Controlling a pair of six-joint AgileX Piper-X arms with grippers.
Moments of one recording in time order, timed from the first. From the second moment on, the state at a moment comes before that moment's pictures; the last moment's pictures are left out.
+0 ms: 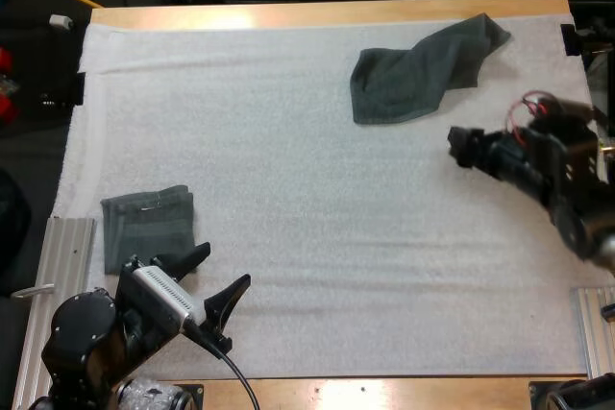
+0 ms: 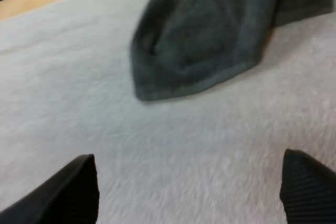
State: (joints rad) left arm -0.20 0.26 -0.62 0.87 0.51 -1.72; right arm 0.28 1.19 -0.88 0.45 -0.08 -1.42
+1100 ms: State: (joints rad) left arm -0.20 0.26 -0.62 0.87 0.51 -1.72; right arm 0.25 2.11 -1.44 0.31 0.05 -1.41
